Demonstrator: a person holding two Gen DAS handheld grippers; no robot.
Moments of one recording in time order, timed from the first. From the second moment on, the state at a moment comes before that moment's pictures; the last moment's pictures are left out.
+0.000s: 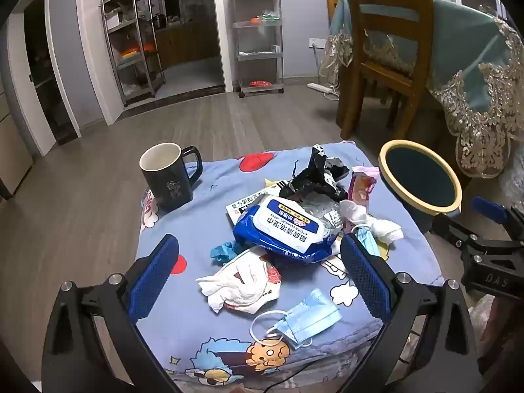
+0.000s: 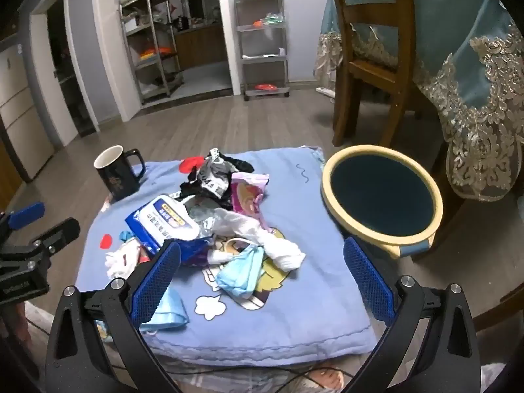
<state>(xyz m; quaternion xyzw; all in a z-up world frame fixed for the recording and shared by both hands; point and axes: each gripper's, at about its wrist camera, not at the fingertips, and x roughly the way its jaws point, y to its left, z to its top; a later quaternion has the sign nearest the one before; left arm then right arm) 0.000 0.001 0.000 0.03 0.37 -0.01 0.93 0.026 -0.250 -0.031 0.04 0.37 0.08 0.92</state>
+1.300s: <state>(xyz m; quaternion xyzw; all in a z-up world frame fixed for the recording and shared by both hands) 0.003 -0.001 -0.009 0.03 0.39 -0.01 0.92 0.026 -0.249 -0.036 0.02 0.38 0.08 0.92</state>
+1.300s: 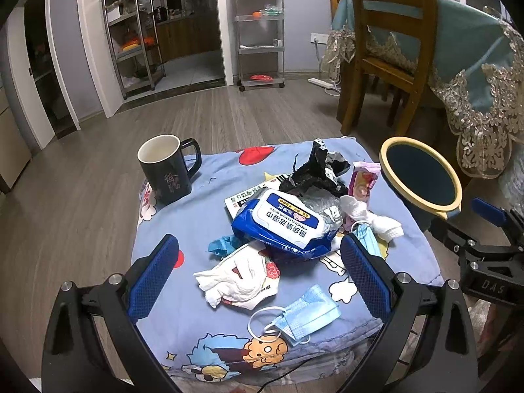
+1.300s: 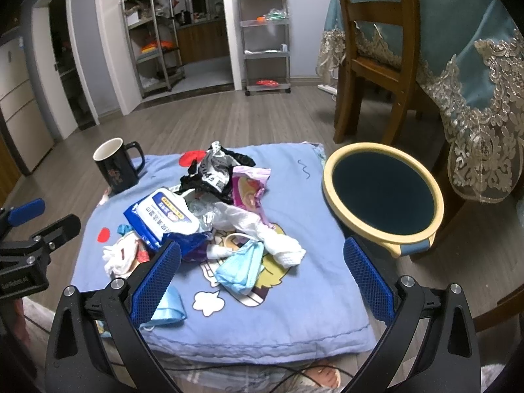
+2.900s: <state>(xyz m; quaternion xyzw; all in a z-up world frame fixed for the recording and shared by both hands) 0.006 0.001 -0.015 0.02 0.39 -0.01 0.92 0.026 -0.247 -0.041 0.02 0.39 0.07 0.92</state>
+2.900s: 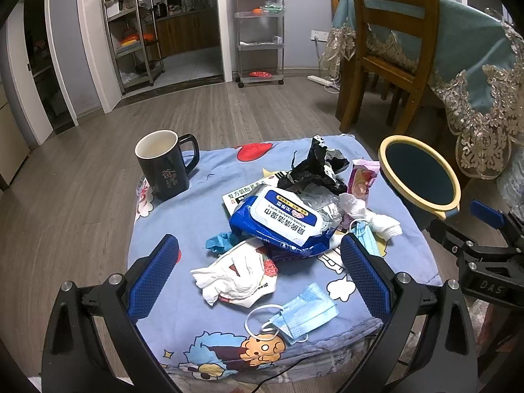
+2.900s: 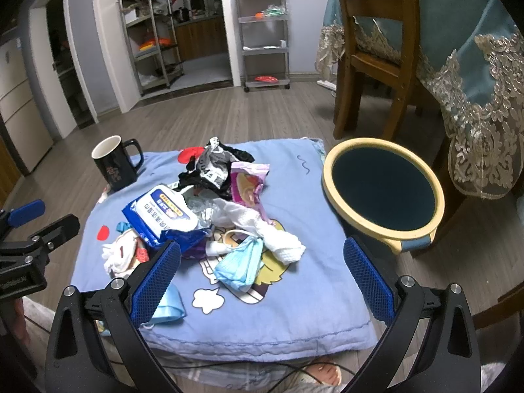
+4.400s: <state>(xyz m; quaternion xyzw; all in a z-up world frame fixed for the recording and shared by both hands) 0.163 -0.040 -0.071 0.03 0.42 -0.11 0.90 0.191 -0.254 -0.112 0.13 0.50 0.16 0.84</state>
